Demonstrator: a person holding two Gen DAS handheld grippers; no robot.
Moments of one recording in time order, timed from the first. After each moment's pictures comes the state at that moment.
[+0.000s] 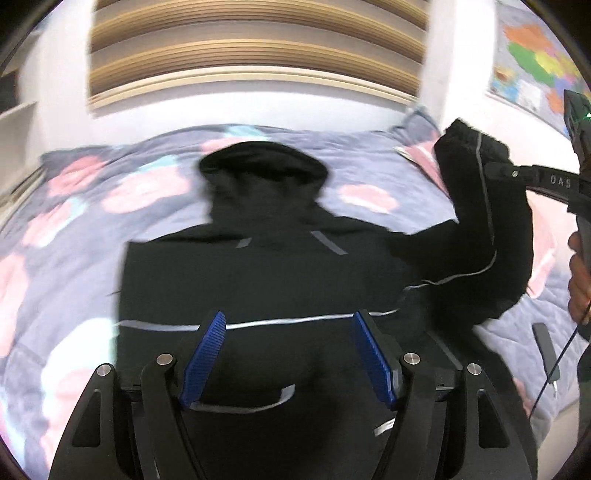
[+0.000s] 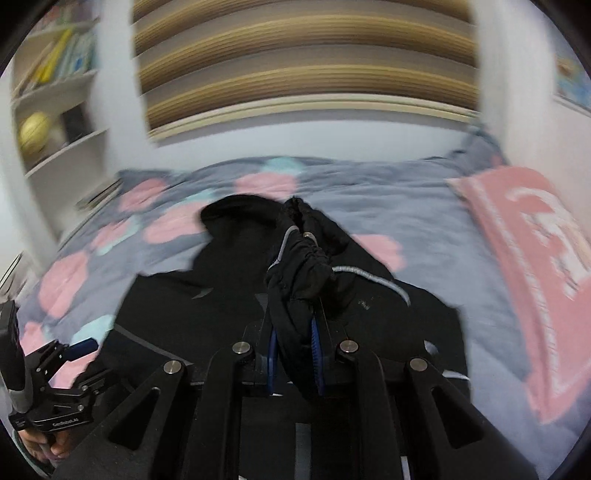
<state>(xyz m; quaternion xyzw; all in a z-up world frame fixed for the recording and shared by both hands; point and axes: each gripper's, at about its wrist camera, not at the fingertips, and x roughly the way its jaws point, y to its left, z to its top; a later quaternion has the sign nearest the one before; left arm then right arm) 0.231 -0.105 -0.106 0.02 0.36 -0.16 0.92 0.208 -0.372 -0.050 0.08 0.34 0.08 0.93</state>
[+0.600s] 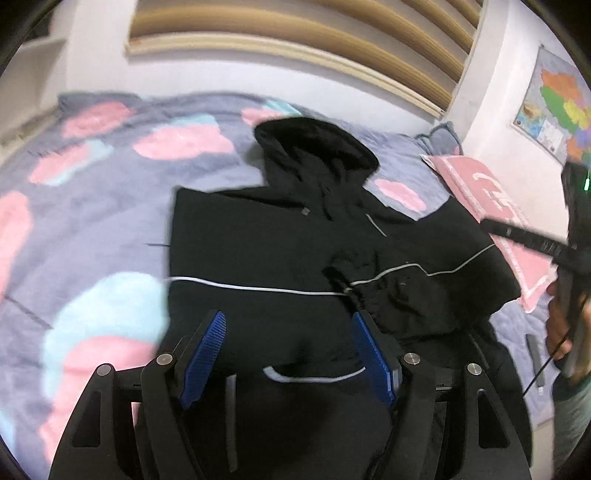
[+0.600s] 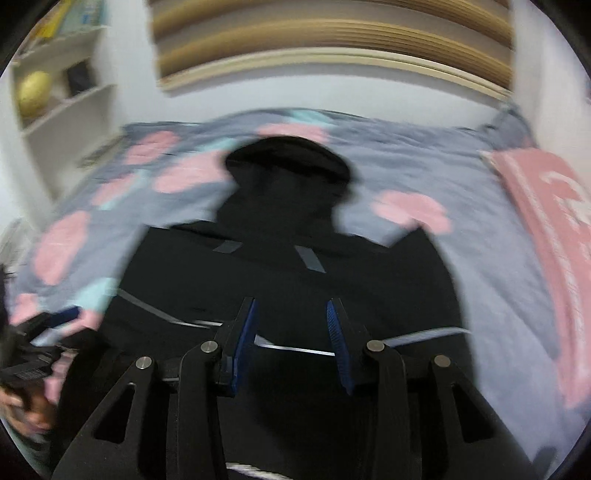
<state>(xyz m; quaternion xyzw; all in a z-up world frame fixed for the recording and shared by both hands) 0.265 -0.015 -0.145 -0.05 0.40 -0.19 0.90 0.225 -0.329 -0.116 0.05 0.41 0.06 0.91</state>
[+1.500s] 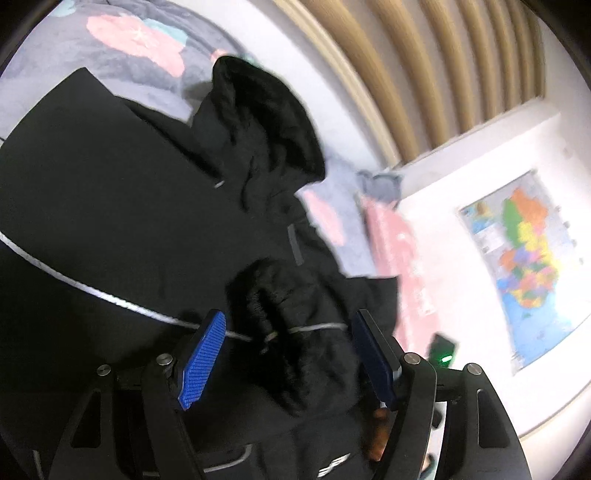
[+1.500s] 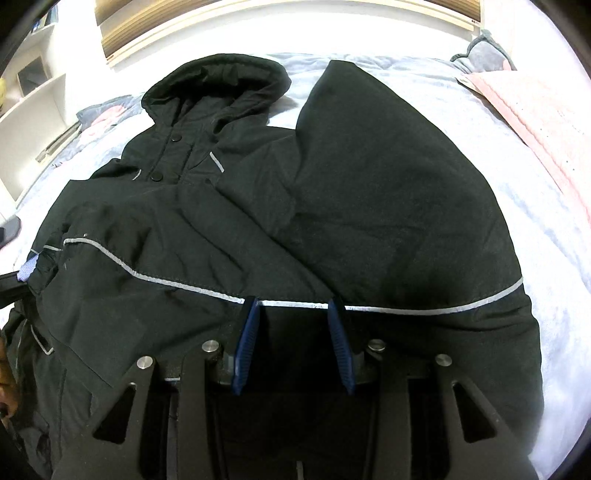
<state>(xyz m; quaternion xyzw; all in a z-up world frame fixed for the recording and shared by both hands) 0.336 -0.059 -0.210 -0.29 0.42 -0.31 0.80 0.238 -0.377 -0.262 0.08 0.46 0.04 0.89</state>
